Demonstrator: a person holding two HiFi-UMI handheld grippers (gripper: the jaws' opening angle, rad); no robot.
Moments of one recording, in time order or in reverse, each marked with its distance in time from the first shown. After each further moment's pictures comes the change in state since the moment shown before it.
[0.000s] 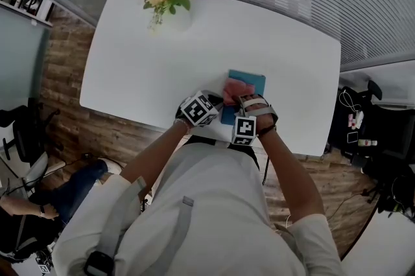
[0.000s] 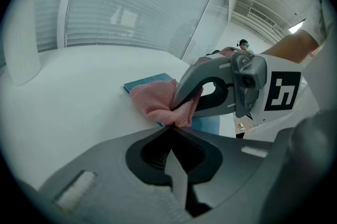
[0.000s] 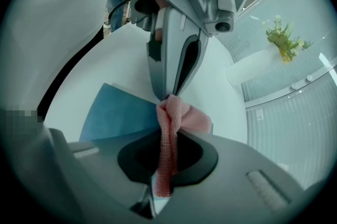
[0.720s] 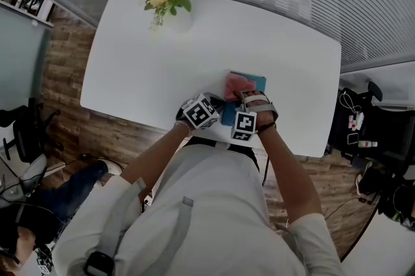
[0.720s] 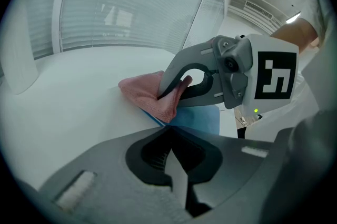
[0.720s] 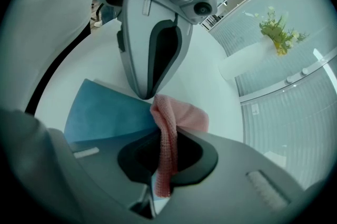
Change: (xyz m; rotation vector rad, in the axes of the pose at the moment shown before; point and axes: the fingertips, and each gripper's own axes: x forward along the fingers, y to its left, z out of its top) left arm 0.004 -0.001 -0.005 0.066 0.028 0.023; right arm 0.012 -0.019 -0.009 0.054 0.030 -0.036
